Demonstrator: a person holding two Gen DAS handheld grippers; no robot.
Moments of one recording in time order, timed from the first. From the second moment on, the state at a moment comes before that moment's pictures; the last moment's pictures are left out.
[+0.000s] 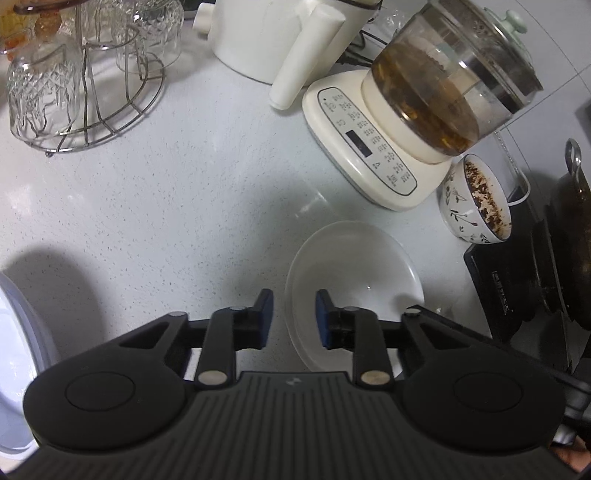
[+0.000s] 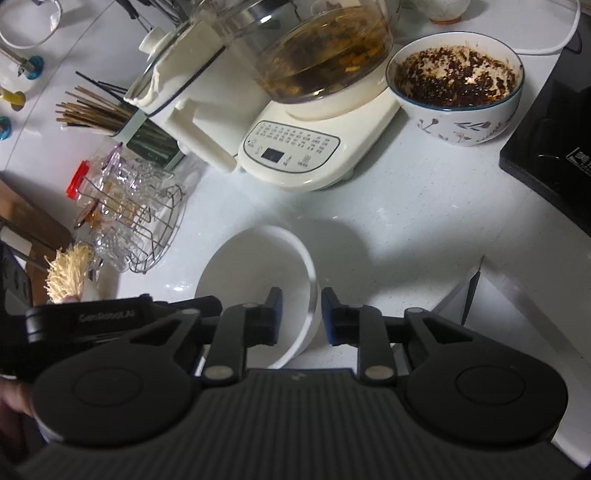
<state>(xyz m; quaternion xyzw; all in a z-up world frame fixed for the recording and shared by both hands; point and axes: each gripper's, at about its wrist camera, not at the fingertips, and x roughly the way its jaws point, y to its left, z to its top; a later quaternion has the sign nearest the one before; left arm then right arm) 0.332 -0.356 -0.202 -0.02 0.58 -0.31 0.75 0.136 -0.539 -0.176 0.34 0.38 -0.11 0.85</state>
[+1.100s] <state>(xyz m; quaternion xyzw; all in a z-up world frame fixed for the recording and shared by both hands) 0.313 -0.317 -0.132 -0.05 0.57 -0.33 0.75 0.116 -0.512 -0.108 0.31 0.34 -0.09 0.88</state>
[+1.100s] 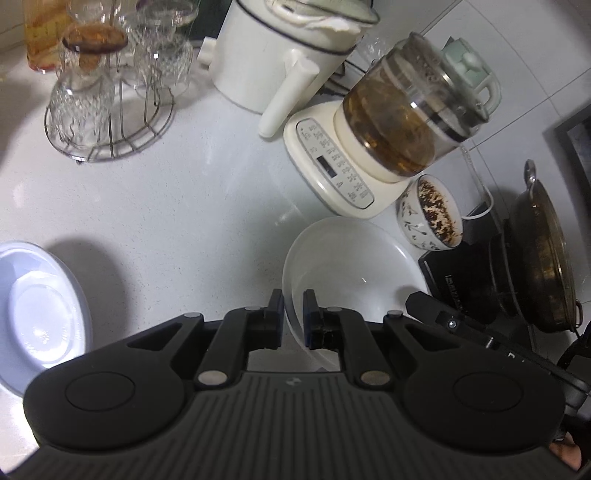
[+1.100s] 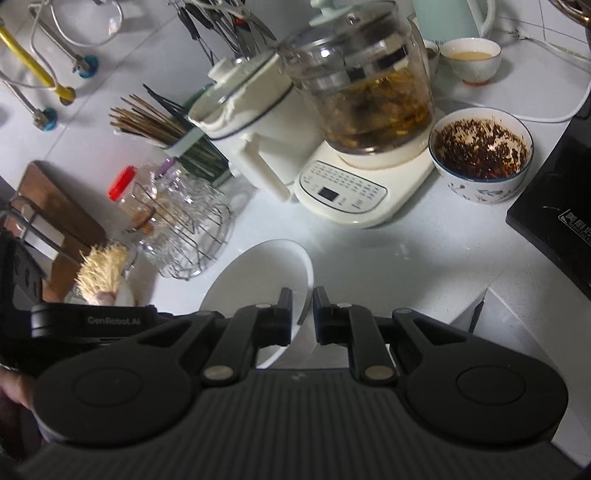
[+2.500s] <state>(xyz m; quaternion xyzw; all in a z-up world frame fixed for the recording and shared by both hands) 0.341 -0.156 -0.083 -0.14 0.52 -0.28 0.80 0.179 -0.393 -0.059 0.25 0.33 0.00 0.91</state>
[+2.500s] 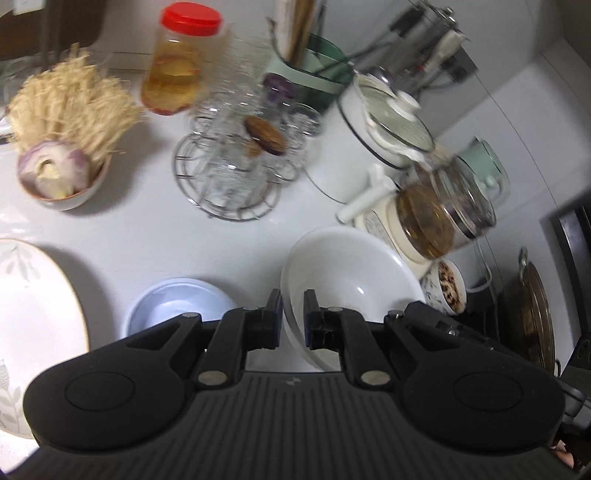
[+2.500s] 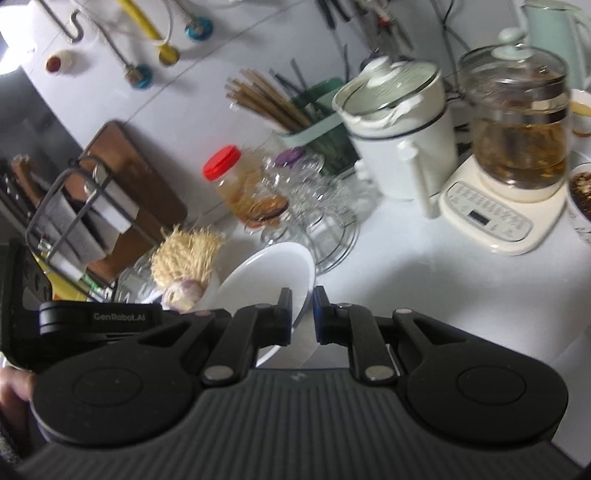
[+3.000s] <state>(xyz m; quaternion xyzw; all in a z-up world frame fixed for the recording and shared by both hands) 0.334 -0.096 -0.111 -0.16 0.51 -0.18 0.83 0.226 -0.337 -0.091 0.20 0.42 0.06 0.88</state>
